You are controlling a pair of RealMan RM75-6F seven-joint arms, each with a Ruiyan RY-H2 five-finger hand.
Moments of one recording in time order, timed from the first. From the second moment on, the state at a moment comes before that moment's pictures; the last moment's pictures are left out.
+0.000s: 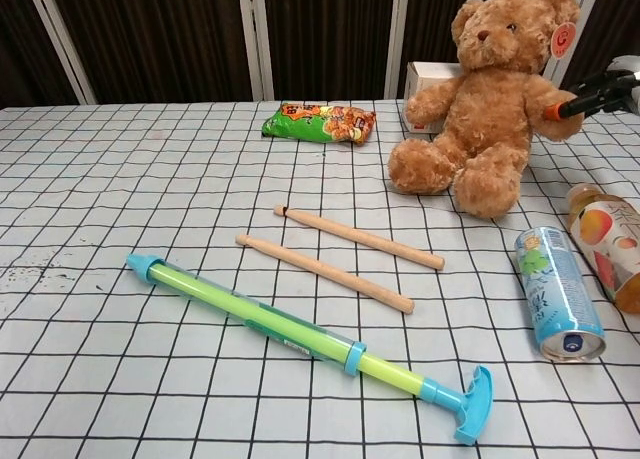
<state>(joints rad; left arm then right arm) -0.03 -1.05 -0.07 -1.72 1.39 1.51 0.07 0.85 -1.67 0.50 -0.71 -0.59 0.61 0.20</state>
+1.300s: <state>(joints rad) -0.03 -1.04 -0.07 -1.72 1.39 1.51 0.07 0.81 -1.70 0.48 -0.65 -0.89 0.66 0.37</state>
